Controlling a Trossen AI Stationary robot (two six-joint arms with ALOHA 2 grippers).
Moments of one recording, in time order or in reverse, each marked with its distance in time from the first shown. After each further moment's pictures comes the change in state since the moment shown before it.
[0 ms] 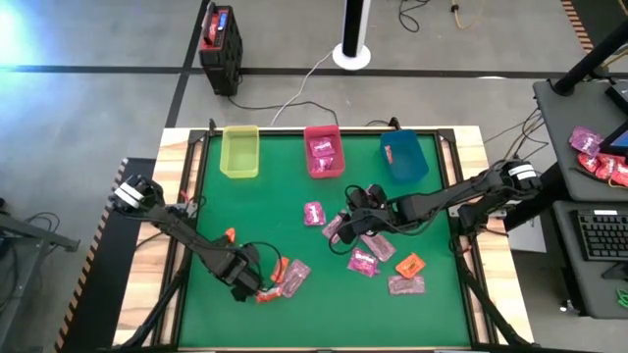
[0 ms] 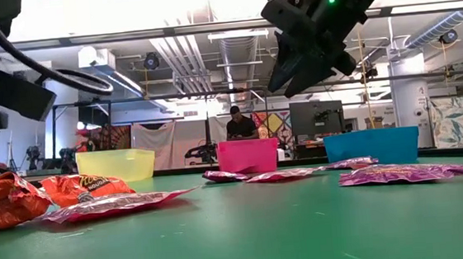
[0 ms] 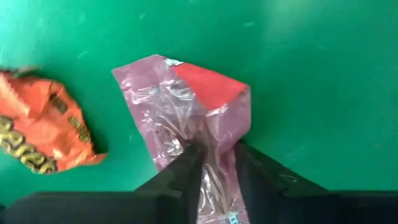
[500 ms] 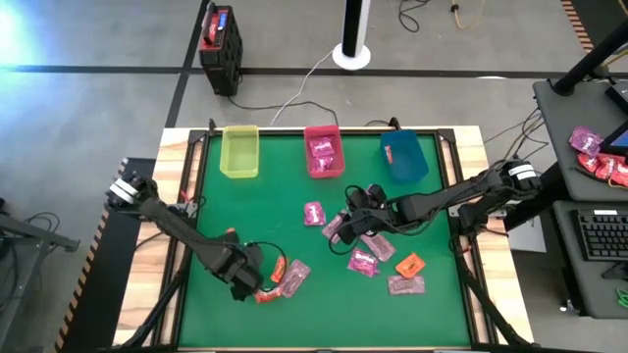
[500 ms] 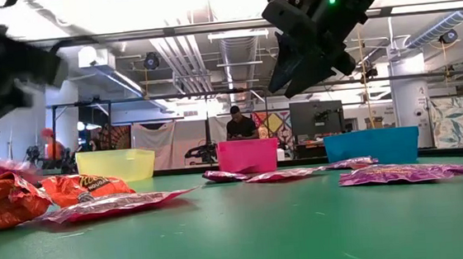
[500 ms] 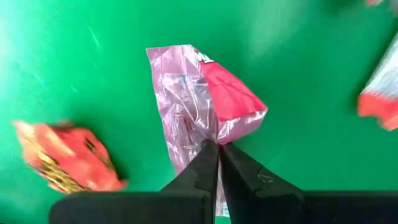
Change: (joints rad) left arm 0.016 -0.077 0.050 -0.041 -0.100 0.145; right arm 0.000 0.000 -0.001 -0.004 0.000 -0.022
